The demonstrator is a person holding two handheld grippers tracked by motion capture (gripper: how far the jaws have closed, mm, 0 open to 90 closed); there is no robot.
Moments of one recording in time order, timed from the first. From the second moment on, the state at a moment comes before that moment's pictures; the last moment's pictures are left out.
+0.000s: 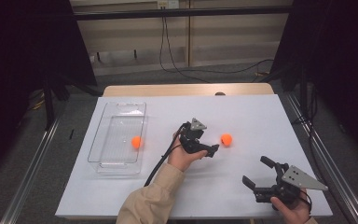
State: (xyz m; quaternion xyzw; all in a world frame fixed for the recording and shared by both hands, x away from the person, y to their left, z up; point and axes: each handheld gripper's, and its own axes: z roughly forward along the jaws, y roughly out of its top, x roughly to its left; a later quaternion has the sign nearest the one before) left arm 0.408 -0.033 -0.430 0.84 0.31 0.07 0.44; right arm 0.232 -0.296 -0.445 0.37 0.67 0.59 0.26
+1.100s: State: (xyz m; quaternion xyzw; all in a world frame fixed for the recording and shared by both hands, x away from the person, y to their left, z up) left arm 0.413 -0.052 -0.438 0.85 0.30 0.07 0.43; right arm 0.232 -0.296 -0.445 0.38 0.67 0.59 0.26
